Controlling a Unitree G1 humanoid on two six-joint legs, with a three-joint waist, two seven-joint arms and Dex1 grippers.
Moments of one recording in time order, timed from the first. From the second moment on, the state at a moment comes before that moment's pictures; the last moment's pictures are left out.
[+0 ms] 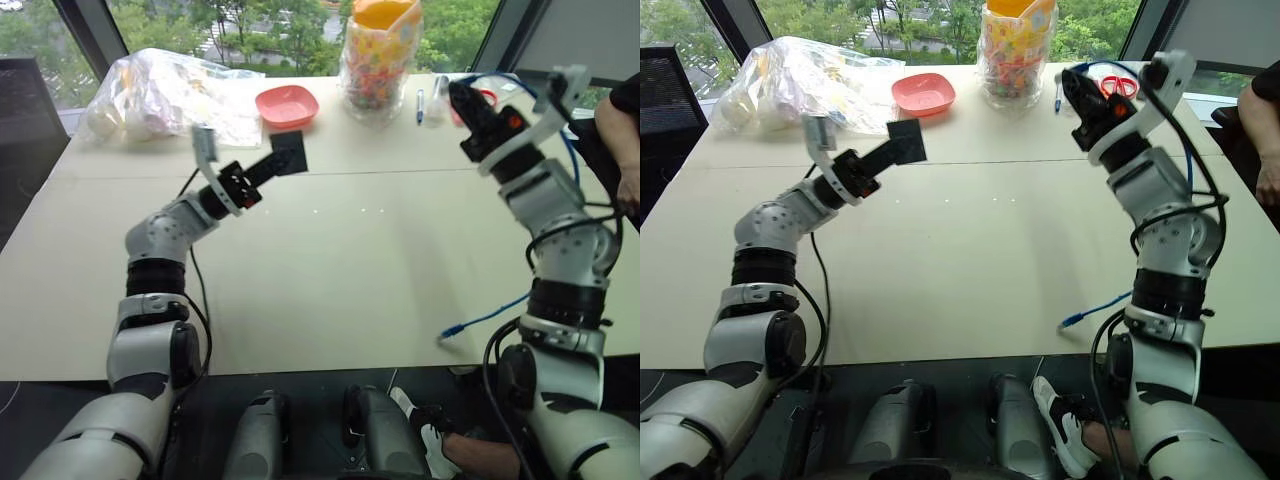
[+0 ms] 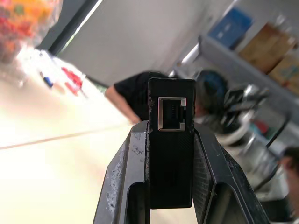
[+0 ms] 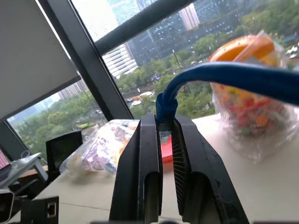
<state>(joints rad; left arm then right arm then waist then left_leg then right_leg) -0.88 0.28 0.25 0.56 -0.66 0.64 -1.02 -0.84 -0.50 -0.31 0.14 0.81 0.58 0.30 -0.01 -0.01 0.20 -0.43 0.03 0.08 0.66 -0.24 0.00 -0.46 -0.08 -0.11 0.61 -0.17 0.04</state>
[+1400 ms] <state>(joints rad) -0.94 0.06 0.02 1.02 -0.19 -0.17 -0.74 -0.41 -0.37 -0.28 -0.32 0.64 1.09 0.34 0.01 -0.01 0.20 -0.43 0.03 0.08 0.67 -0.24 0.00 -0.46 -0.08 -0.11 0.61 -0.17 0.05</state>
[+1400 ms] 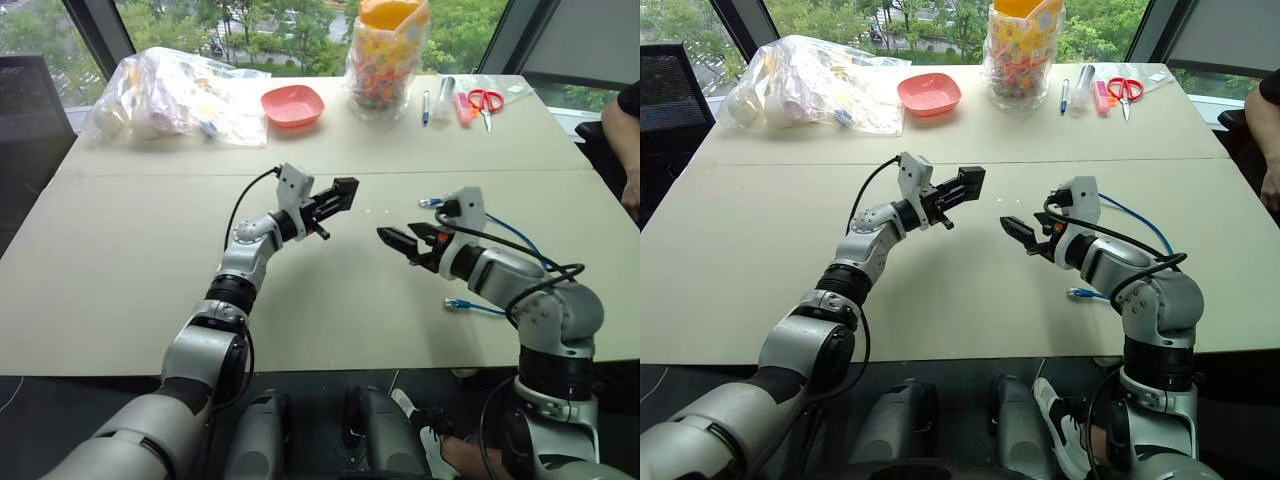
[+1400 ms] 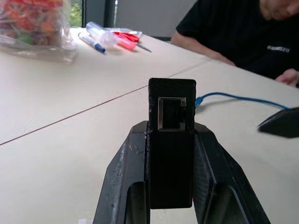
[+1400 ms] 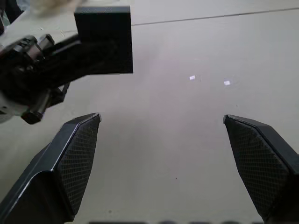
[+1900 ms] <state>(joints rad) -0.89 0.19 0.03 0.96 -0.19 -0.13 -0.90 -0.29 -0.40 -0.30 -0.39 0.69 0.99 0.38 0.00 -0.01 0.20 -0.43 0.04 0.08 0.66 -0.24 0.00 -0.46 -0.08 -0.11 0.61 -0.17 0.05</state>
